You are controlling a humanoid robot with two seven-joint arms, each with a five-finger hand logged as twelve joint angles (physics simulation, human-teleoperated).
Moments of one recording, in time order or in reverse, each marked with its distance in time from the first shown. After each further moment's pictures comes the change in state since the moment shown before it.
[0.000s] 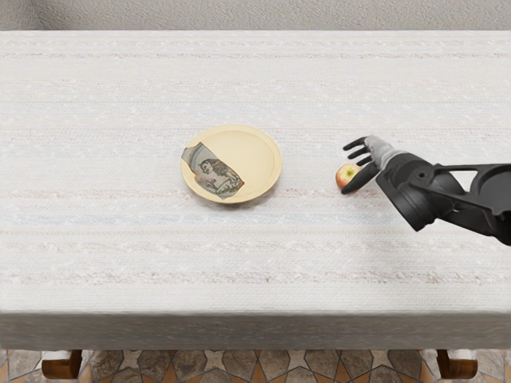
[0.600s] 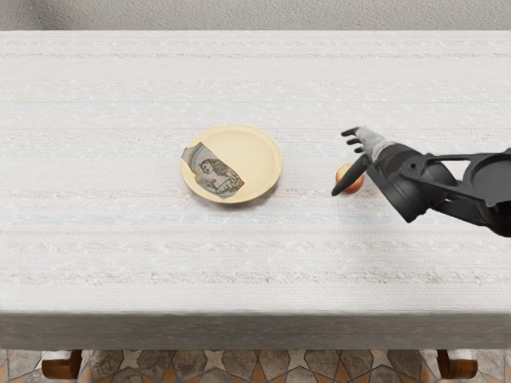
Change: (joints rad) left arm 0.001 0.000 0.000 0.000 0.000 0.000 0.000; right arm 0.042 0.019 0.001 0.009 0.000 0.000 -0.034
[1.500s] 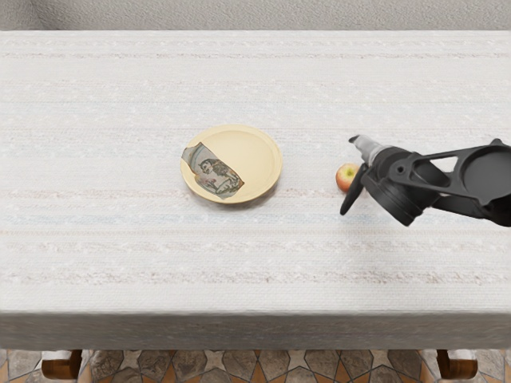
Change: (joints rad) left arm 0.000 0.000 0.000 0.000 0.000 0.000 0.000; right arm 0.147 0.038 -0.169 0.069 0.010 0.000 -0.136
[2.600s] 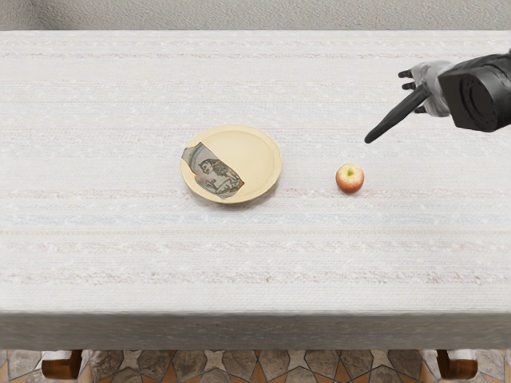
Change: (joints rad) left arm 0.000 0.000 0.000 0.000 0.000 0.000 0.000; right arm 0.257 -0.298 0.097 0.098 0.389 0.066 0.000
